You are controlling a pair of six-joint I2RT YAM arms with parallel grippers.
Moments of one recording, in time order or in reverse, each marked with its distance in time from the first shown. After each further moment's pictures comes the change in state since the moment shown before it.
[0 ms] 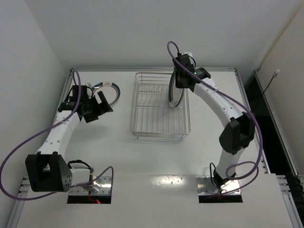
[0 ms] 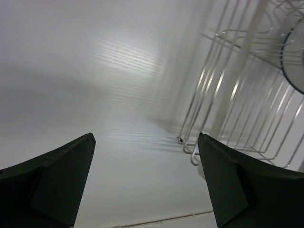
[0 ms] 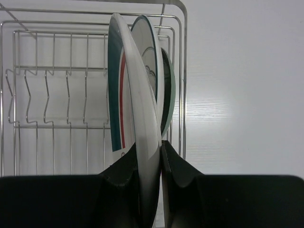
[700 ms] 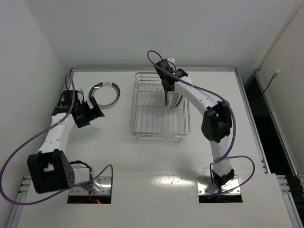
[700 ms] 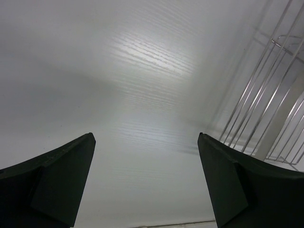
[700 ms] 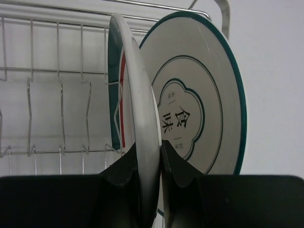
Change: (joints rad) left arm 0.174 0.002 -0.100 0.003 0.013 0.134; right arm 0.093 0.325 0.212 -0.051 0.151 -0.021
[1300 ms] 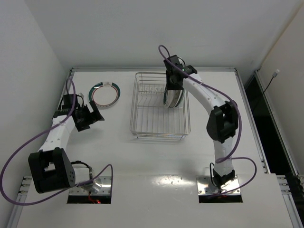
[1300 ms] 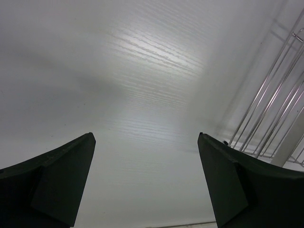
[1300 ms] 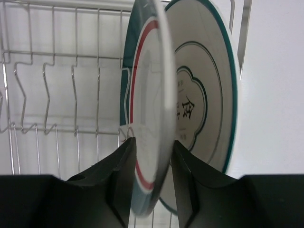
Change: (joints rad) left arm 0.032 0.007 -0.077 0.039 0.014 0.030; right arm -0.076 -0.034 -0.023 -0.006 -0.218 0.049
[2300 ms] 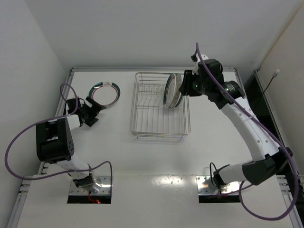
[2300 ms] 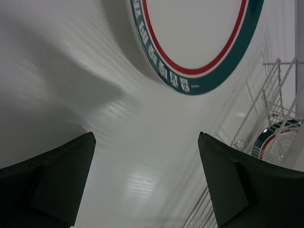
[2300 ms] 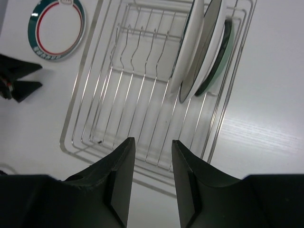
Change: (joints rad) left arm 0.048 0.336 -0.146 0.725 0.111 -0.444; right arm -0.034 -0.679 -0.359 0.030 -0.307 -0.035
